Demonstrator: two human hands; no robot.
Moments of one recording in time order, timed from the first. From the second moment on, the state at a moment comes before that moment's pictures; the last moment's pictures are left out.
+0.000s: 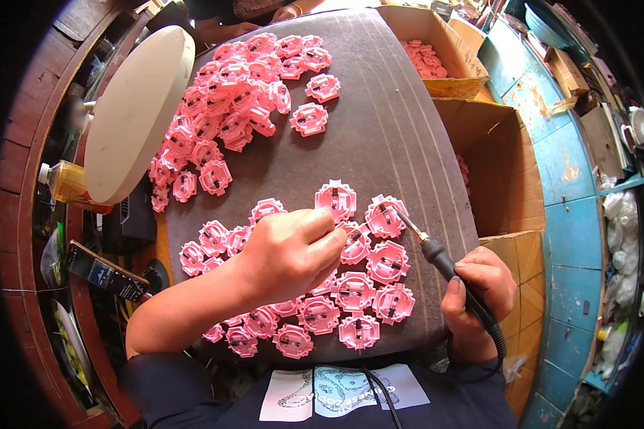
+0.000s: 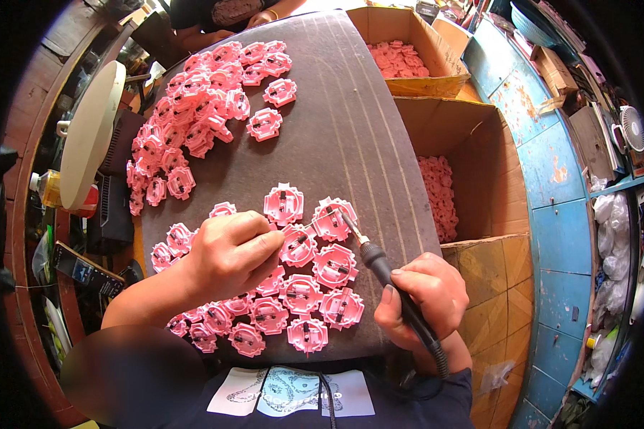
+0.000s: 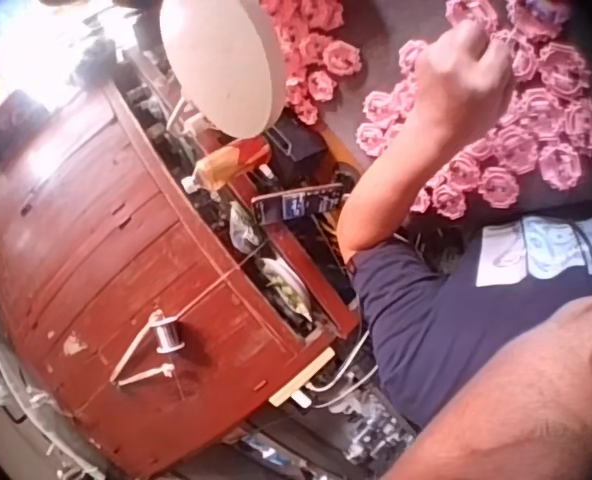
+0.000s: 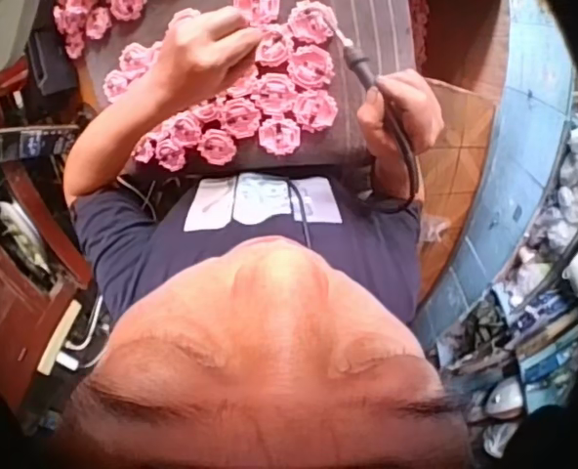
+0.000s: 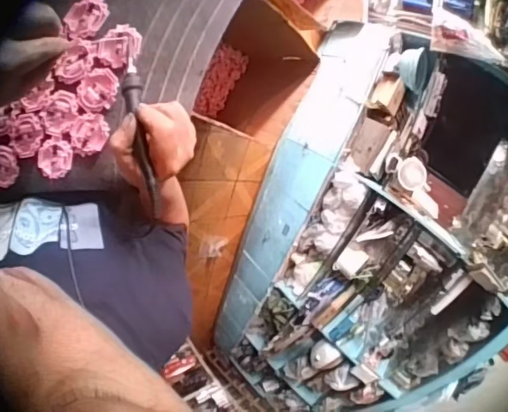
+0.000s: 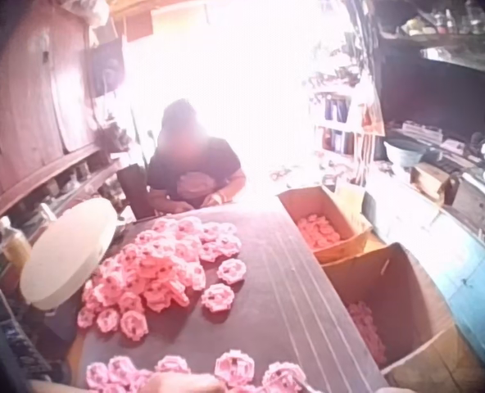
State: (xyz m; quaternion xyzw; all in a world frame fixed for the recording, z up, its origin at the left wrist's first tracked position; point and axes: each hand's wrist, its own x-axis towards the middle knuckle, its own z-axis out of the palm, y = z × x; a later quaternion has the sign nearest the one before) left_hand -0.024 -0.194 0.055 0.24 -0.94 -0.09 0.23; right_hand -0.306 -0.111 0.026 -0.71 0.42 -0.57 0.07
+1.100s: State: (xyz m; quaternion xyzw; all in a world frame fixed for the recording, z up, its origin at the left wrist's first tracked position) left_hand -0.029 -0.201 0.047 0.25 -0.94 -0.10 0.23; right_hand -0.306 -0.112 0.029 -0.73 0.41 -0.55 0.08
